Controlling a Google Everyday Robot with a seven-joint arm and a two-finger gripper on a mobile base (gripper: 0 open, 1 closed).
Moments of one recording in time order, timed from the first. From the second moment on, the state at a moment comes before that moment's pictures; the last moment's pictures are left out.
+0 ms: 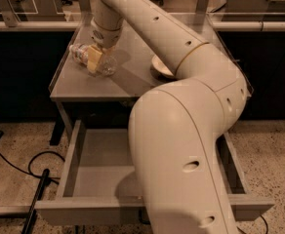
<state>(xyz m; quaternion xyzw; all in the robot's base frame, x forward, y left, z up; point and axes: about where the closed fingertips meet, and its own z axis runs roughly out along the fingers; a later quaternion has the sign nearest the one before) 0.746 0.131 0.843 -0.52 0.83 0.09 0.17</state>
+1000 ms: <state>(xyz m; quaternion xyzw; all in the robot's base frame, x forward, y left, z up) 0.746 0.131 0.843 -0.52 0.83 0.09 0.17</state>
